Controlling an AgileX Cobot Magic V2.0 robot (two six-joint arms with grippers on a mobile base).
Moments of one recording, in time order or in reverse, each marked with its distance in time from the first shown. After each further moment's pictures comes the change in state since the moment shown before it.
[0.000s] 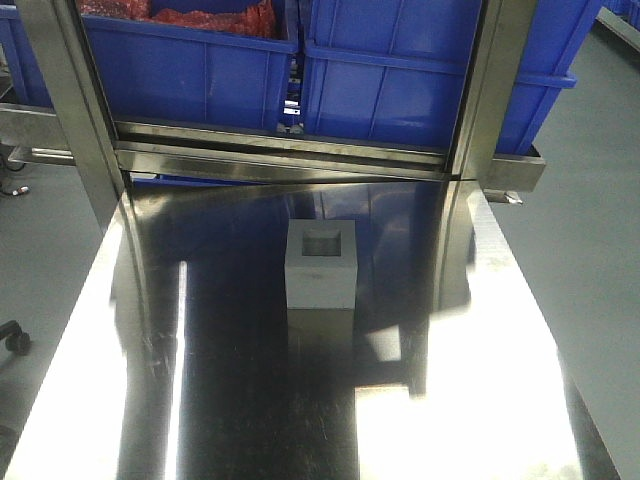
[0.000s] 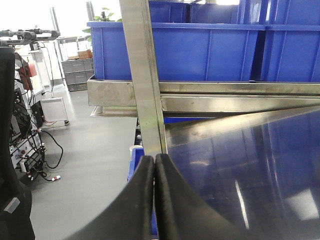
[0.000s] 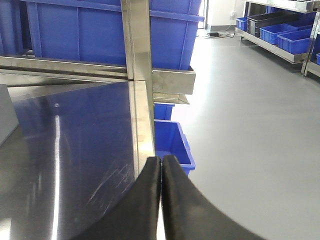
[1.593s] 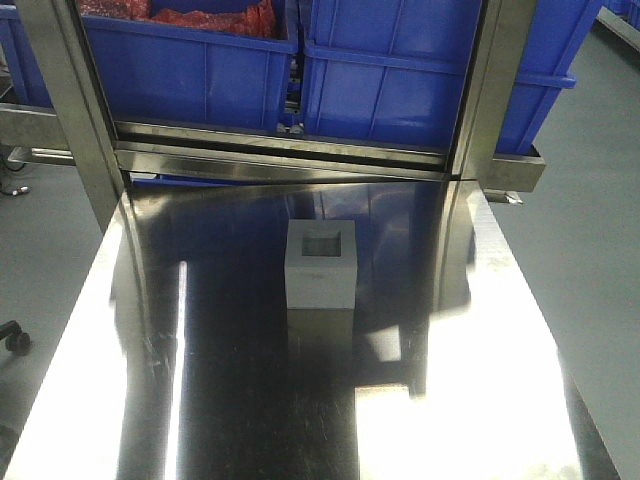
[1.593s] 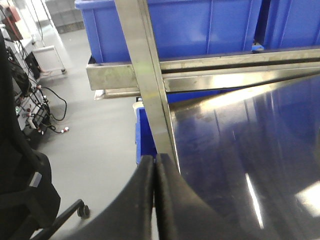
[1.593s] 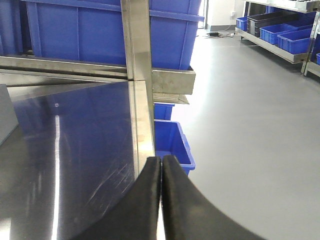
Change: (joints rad) left arm 0.000 0.492 -0.628 -0.026 0.425 0.105; right arm 0.000 0.000 0.000 0.000 0.000 0.000
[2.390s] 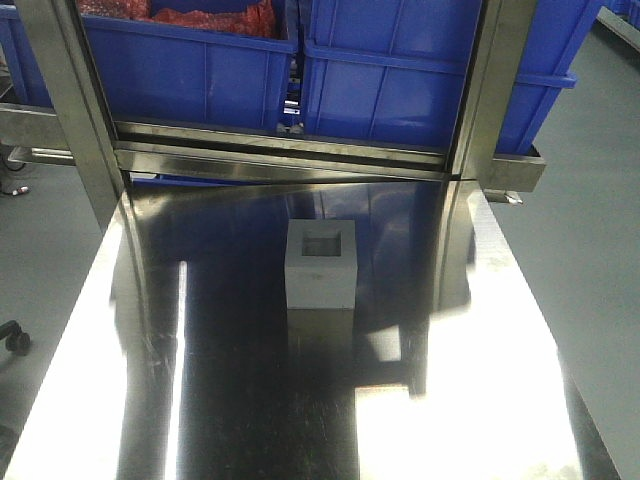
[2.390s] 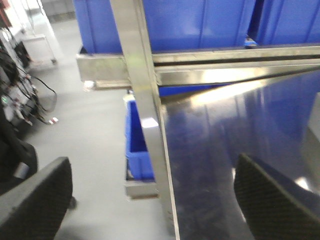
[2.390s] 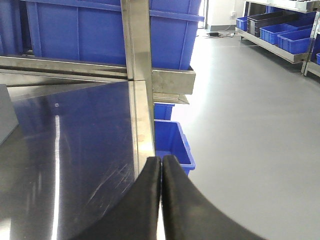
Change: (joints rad) left arm 0.000 0.032 -0.011 -0.063 0.025 0.006; right arm 0.000 0.000 0.000 0.000 0.000 0.000
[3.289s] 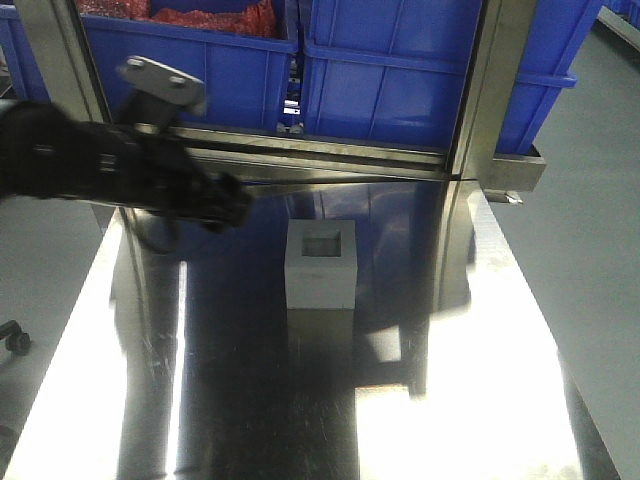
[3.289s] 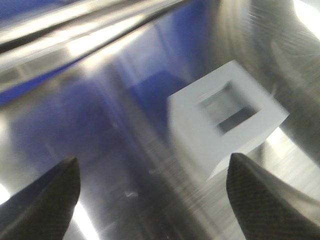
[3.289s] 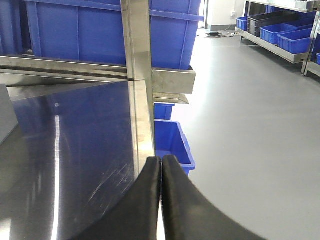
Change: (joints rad) left arm -0.474 1.125 -0.712 -0.083 -0.015 0.048; right arm 0.000 0.000 0.000 0.000 0.000 0.000
